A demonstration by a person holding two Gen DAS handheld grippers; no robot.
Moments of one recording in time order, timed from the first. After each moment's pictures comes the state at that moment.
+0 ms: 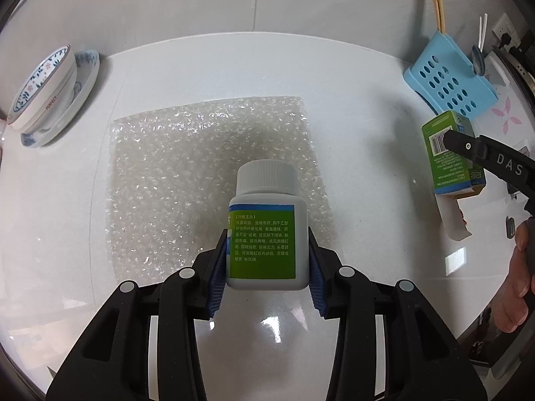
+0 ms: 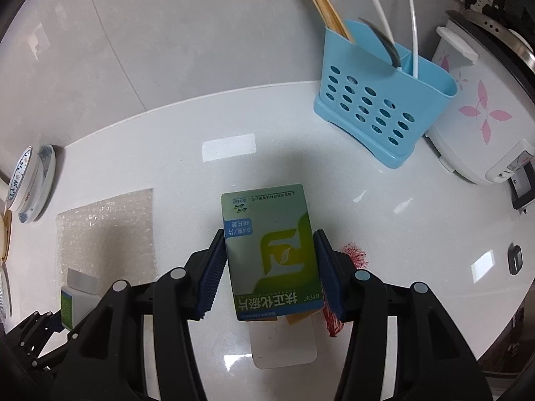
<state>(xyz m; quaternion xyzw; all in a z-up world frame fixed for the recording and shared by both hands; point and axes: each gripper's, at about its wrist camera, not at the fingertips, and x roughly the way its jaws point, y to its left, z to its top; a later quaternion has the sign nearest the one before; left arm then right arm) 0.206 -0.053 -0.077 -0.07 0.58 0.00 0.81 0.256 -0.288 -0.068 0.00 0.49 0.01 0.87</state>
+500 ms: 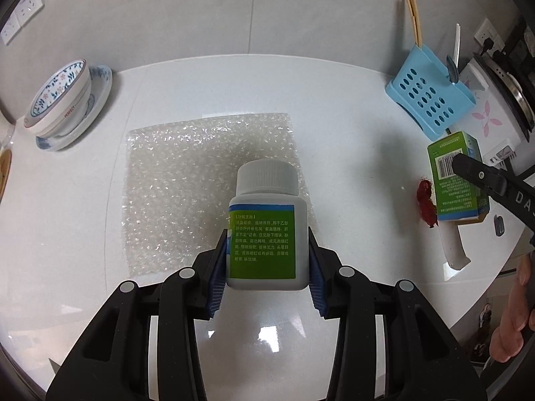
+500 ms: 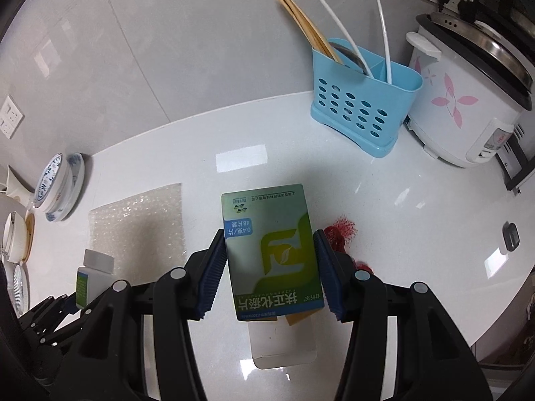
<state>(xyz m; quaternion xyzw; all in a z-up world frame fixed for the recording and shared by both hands) 0.179 -0.055 -0.042 -0.06 0.56 0.00 0.83 0.195 -0.296 -0.029 0.03 0.46 0.03 0.88</state>
